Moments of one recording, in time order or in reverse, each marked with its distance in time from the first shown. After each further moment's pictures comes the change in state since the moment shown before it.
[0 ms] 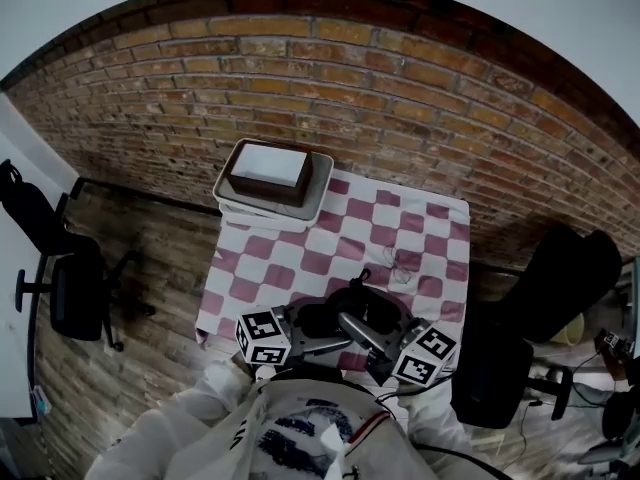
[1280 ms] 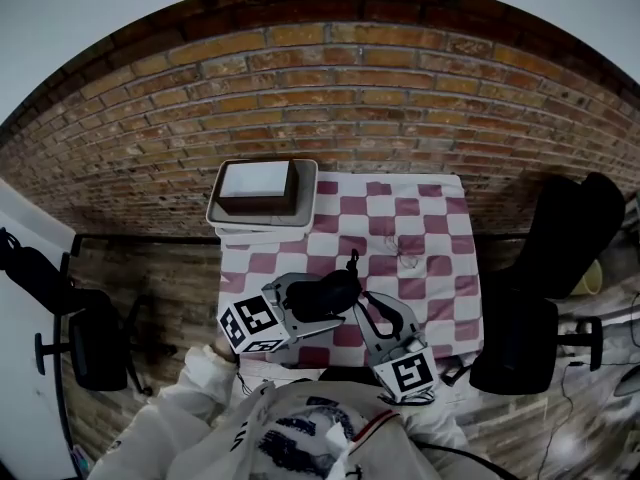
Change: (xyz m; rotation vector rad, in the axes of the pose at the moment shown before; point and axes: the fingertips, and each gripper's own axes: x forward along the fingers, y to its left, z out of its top) left arm -0.034 0.020 0.022 0.344 0.391 0.000; right arm -0.002 0.004 -0.011 -0.555 -0.097 -0.462
